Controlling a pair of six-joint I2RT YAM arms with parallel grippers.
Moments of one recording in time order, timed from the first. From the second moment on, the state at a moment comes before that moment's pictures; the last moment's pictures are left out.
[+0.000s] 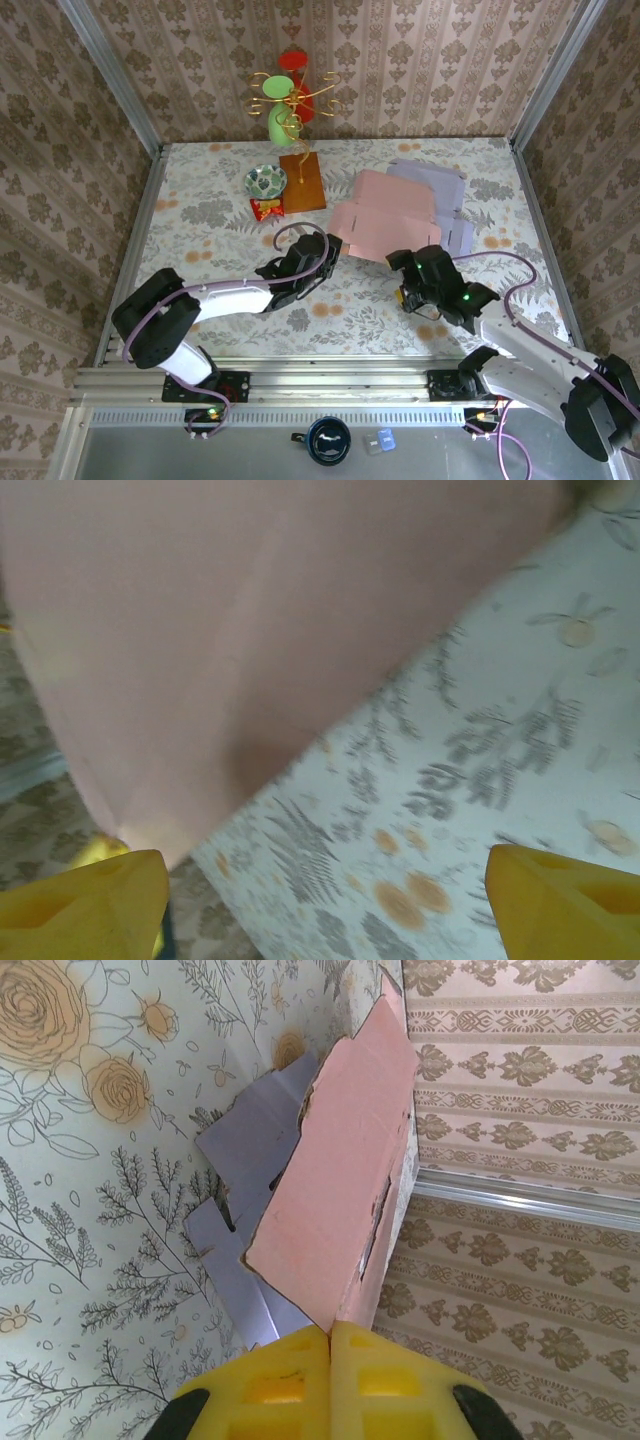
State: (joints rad) left arm -0.96 1.54 0.72 0.41 -0.26 -1.71; right arm 0.55 0.95 0.49 -0.26 -0.01 1.71
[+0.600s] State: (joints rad) left arm -0.93 1.53 0.72 0.40 -0.22 -1.73; right arm 0.56 1.02 0.55 -0.12 0.11 1.78
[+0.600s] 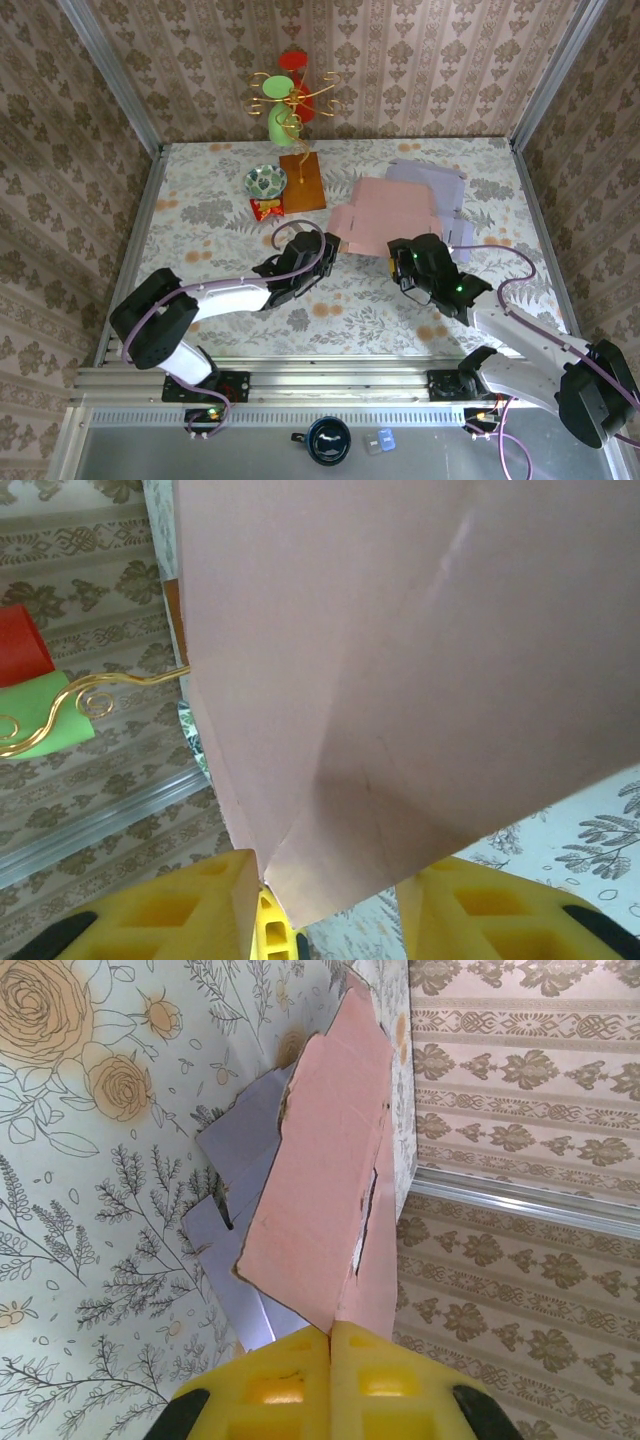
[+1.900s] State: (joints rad) left arm -0.77 1.13 0.80 -0.02 -0.15 -1.39; right arm 0.46 1.16 1.11 -0.39 0.08 1.64
